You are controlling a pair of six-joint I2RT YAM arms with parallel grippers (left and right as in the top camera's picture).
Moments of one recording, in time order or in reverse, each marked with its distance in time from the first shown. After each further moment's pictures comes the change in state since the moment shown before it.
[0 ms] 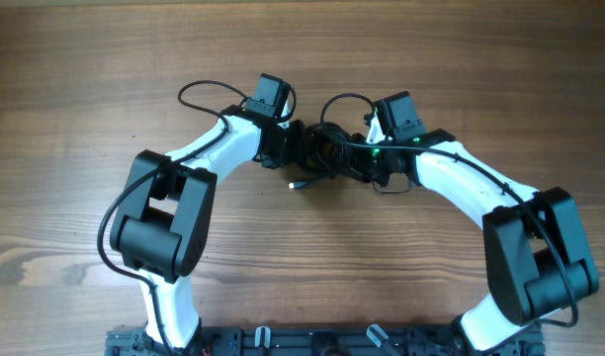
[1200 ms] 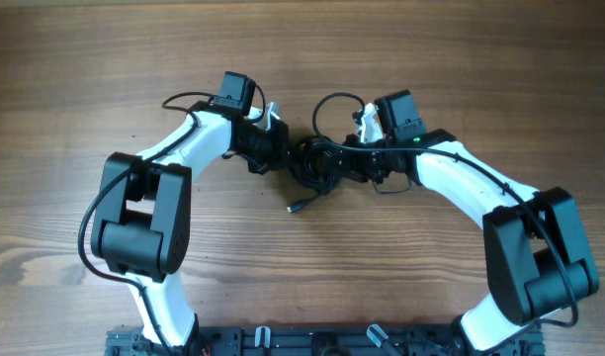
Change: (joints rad) left arm 0.129 -0.033 -0.028 -0.119 0.378 0.105; right arm 0.000 0.000 0.000 0.018 -0.134 -0.136
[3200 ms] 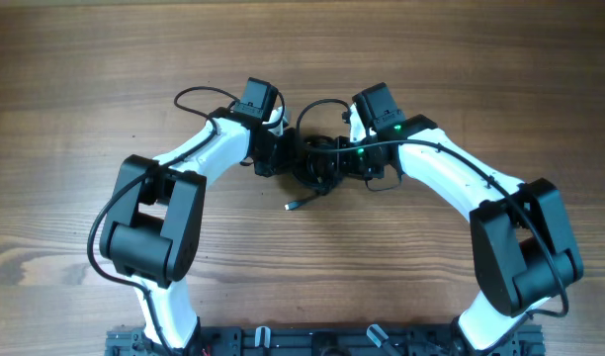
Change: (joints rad) left arm -0.090 -0.010 -0.018 0.050 -0.230 0.000; right arm 0.071 0.060 0.145 -0.205 0.263 -0.138
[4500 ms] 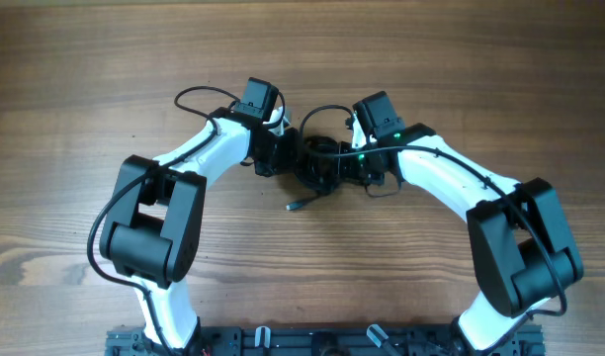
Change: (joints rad) left arm -0.002 -0.002 0.000 0.000 0.000 0.000; right arm 0.005 0.000 -0.070 0.074 0.002 0.072
